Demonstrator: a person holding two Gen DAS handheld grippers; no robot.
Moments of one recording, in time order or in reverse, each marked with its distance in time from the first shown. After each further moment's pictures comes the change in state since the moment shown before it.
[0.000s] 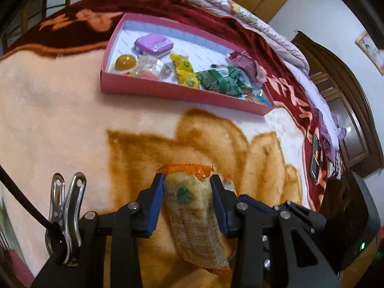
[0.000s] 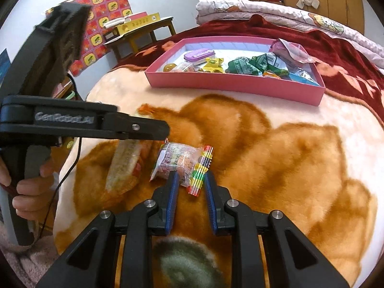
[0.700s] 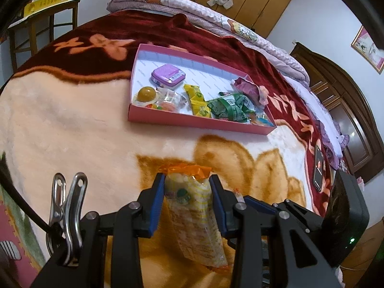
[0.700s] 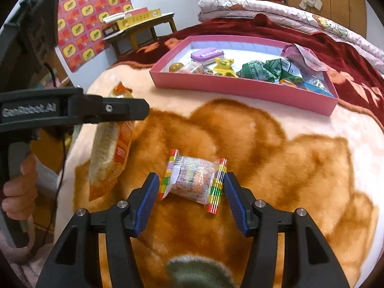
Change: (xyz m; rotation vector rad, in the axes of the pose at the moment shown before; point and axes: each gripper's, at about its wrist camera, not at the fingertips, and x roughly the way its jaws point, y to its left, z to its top) left arm -0.030 0.014 0.006 0.013 -0.121 0.040; right arm 0.017 0.021 0.013 -0.037 0.023 -0.040
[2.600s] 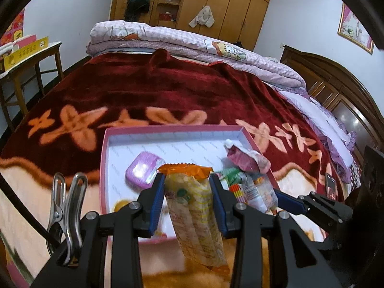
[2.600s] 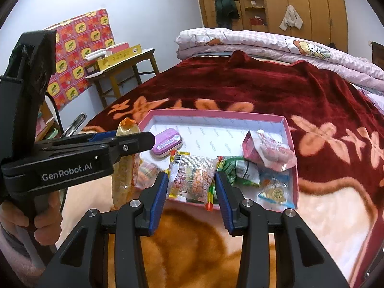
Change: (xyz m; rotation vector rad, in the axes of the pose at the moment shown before) left arm 0.035 -0.044 0.119 0.173 -0.155 0.046; right arm -0.018 -0.061 0.119 0.068 -0.186 -0.061
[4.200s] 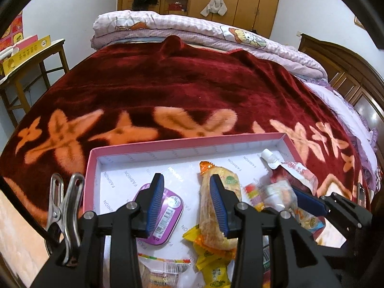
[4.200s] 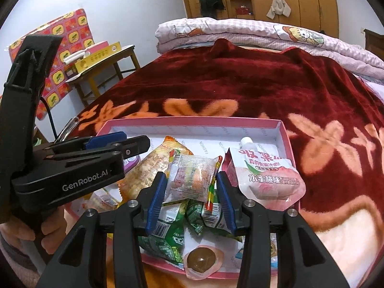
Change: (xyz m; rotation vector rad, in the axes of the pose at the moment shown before) left arm 0.090 0.016 0.029 0.000 0.061 0.109; right arm 0.066 -0.038 0.025 0.058 0.039 -0.050
